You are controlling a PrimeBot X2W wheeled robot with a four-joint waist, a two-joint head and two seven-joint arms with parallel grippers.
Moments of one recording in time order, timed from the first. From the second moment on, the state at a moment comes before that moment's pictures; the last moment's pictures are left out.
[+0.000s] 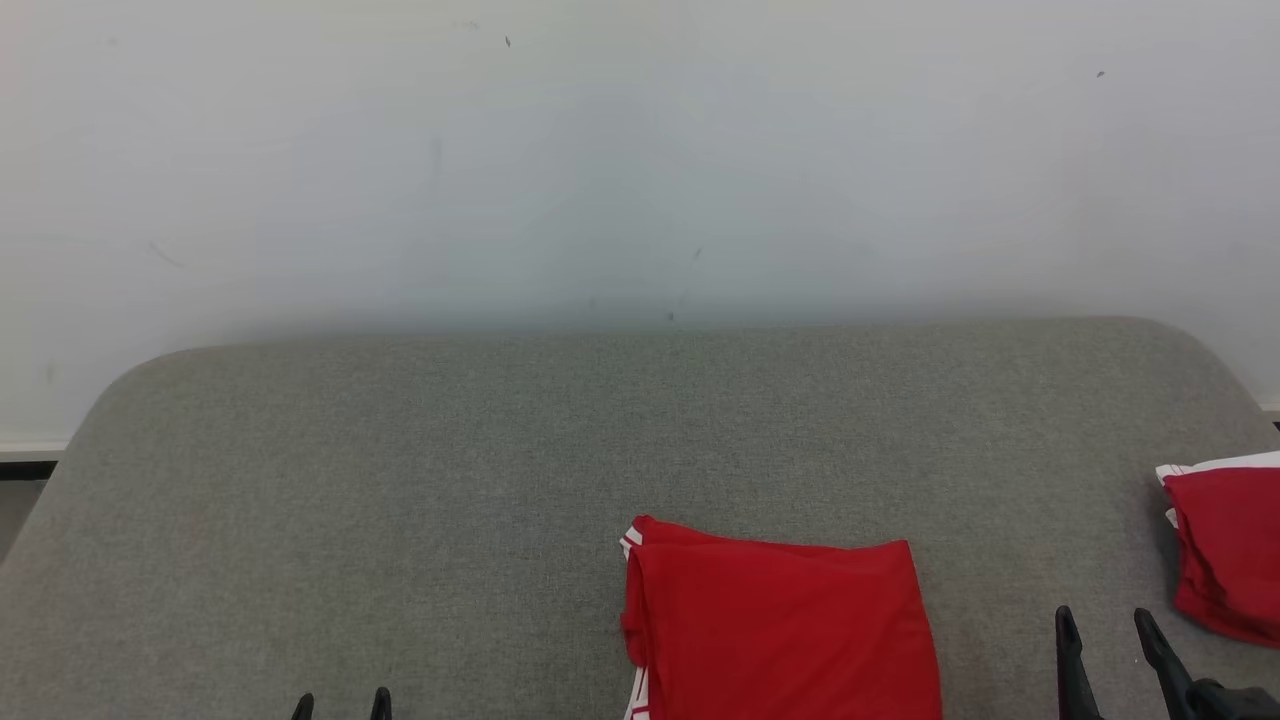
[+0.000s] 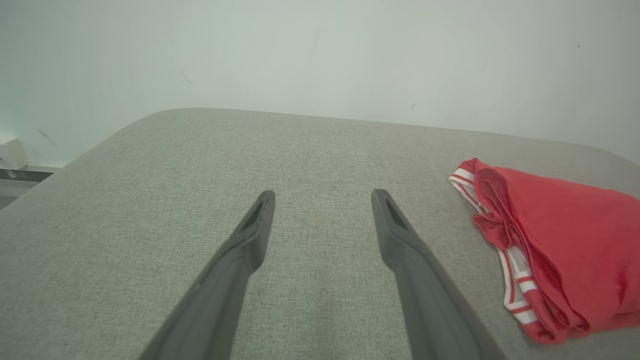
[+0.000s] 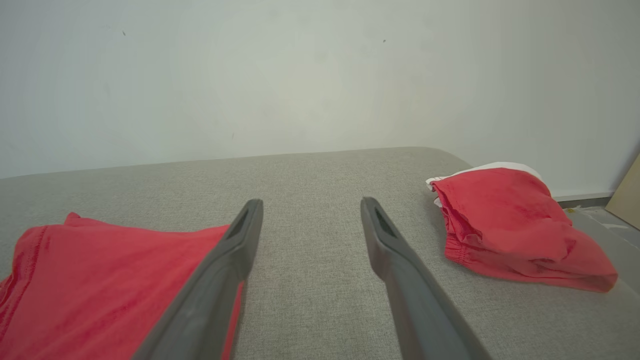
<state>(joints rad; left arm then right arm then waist) 0.12 0.07 0.00 0.28 -0.18 -0.13 -0.26 0.10 -0.10 -0.14 0.23 0.12 0.13 -0.20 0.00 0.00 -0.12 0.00</state>
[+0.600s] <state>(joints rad) 0.12 0.07 0.00 0.28 -0.18 -0.13 -0.26 0.09 -0.09 -0.14 0.24 0.12 0.13 -0.20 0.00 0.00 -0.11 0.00</state>
